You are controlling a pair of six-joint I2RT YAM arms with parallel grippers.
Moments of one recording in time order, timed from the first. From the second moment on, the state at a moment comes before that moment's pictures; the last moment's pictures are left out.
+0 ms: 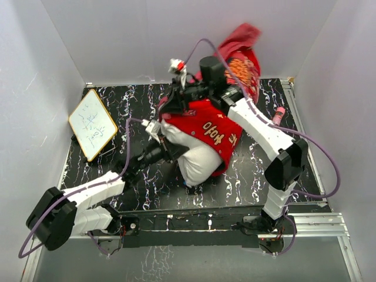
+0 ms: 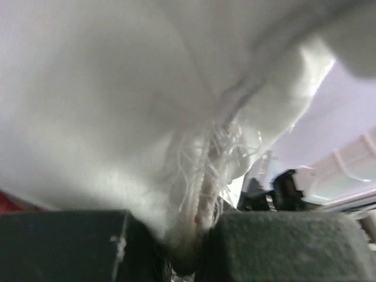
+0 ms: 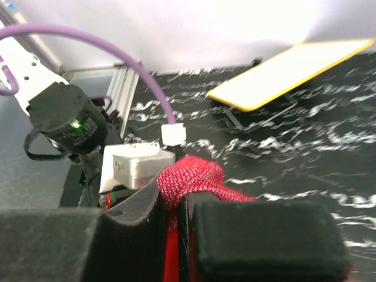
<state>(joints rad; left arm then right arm) -0.66 1.17 0.52 0.62 0.33 -0.59 0.58 1.80 1.90 -0.32 -1.06 -0.07</state>
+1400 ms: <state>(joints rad) -0.61 1.02 0.23 0.67 -0.15 -1.21 0.48 1.25 1.04 -0.40 -0.59 -0.41</state>
